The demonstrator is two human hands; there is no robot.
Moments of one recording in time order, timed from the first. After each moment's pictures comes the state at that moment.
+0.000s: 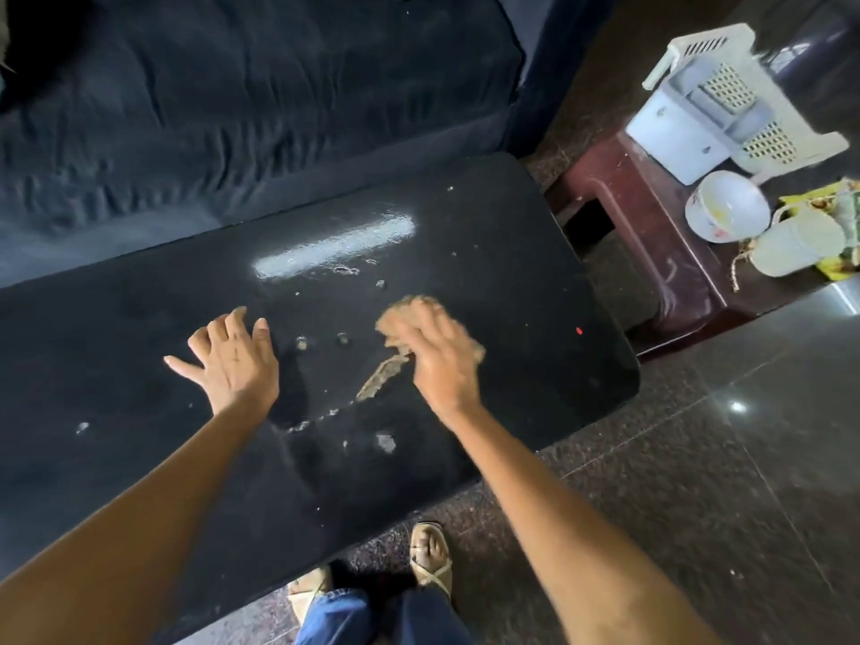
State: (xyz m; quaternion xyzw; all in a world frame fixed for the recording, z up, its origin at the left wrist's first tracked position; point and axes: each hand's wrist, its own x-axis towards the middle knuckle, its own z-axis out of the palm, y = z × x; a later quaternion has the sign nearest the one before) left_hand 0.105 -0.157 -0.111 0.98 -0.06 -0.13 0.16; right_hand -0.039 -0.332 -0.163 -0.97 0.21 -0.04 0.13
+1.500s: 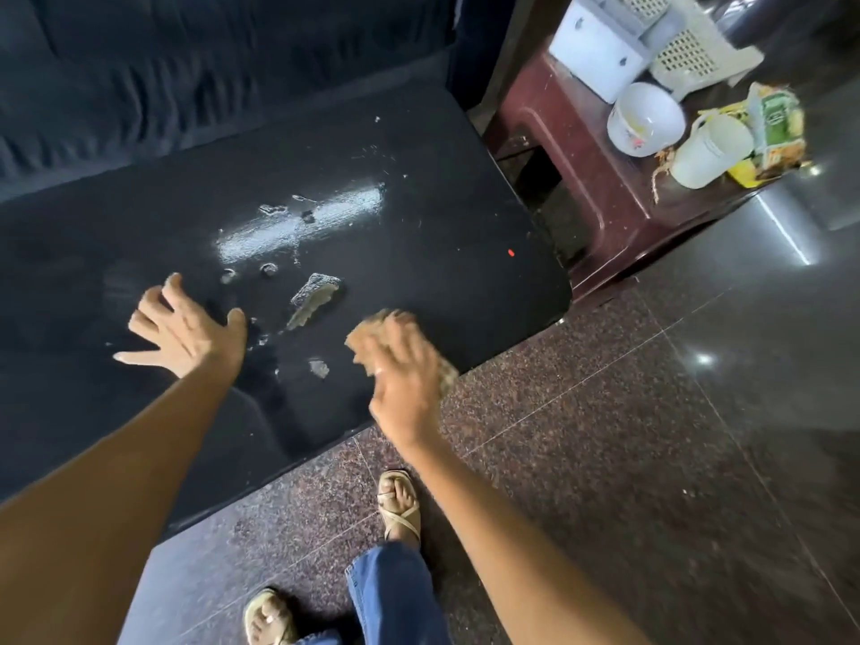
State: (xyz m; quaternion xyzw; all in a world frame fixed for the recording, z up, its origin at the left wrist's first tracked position) left_hand 0.031 -0.165 -0.122 0.98 0.01 -0.10 0.18; right_hand -0.159 -0.264 -0.166 -0.92 0.32 -0.09 0.19
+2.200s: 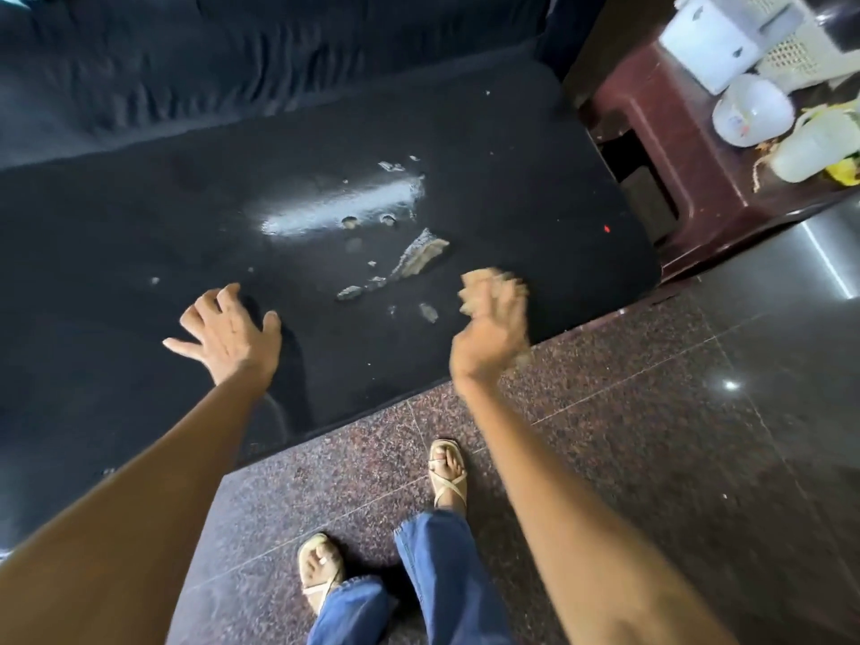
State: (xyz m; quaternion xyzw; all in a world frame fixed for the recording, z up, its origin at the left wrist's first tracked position) left_hand 0.032 -0.031 -0.122 0.98 -0.02 -0.14 0.16; right_hand -0.131 -0.222 -0.166 -0.85 0.48 -0.12 0.19
